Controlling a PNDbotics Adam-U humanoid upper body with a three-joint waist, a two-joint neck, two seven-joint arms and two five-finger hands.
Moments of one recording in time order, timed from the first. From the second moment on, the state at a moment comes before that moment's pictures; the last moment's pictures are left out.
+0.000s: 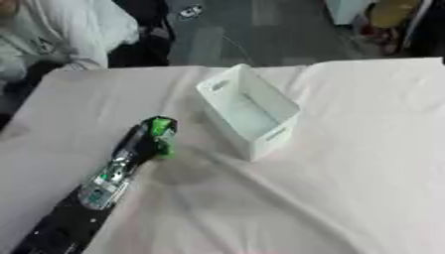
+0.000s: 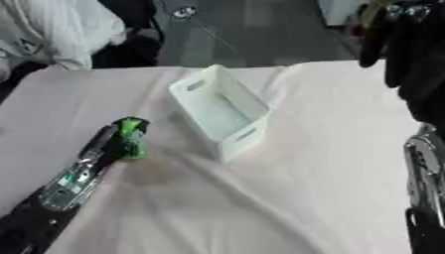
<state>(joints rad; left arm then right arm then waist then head) -0.50 0.46 -0.17 -0.98 0.06 -0.28 0.16 -0.64 -0.21 0.13 -1.98 -0.13 -0.57 0.28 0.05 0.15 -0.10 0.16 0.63</state>
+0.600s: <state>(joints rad) -0.48 0.44 -0.16 -1.00 0.14 -0.33 0.39 -0.64 -0.21 0.13 -1.98 -0.13 -0.57 0.28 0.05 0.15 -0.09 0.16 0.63</state>
